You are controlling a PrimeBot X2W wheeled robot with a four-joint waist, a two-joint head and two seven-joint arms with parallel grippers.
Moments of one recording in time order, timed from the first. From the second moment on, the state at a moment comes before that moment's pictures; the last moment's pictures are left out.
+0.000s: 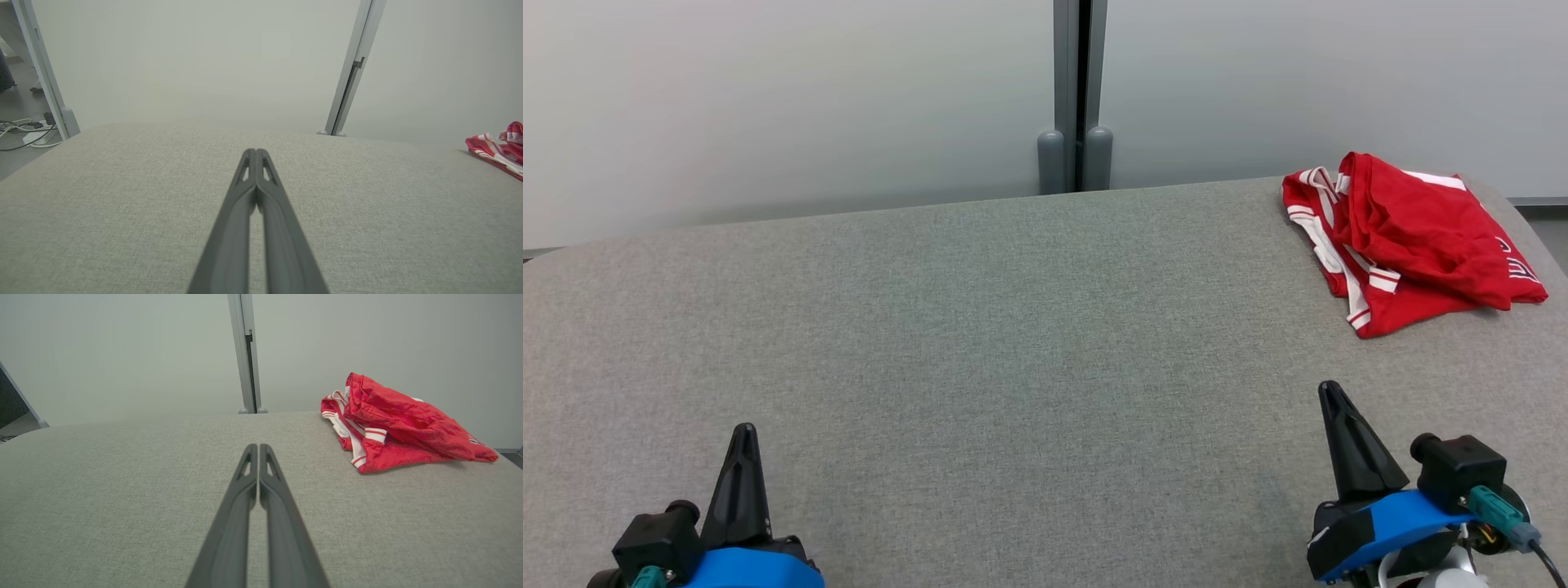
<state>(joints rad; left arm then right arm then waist) 0.01 0.11 0.04 0.25 -0.20 -0.08 -0.25 -0.07 -0.05 0.00 0.19 0.13 0.13 -0.13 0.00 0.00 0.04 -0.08</state>
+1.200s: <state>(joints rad) -0.02 0.08 0.06 0.25 -0.79 -0.10 -0.10 -0.07 -0.05 -0.04 0.21 0.74 0.13 -0.03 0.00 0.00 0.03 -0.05</state>
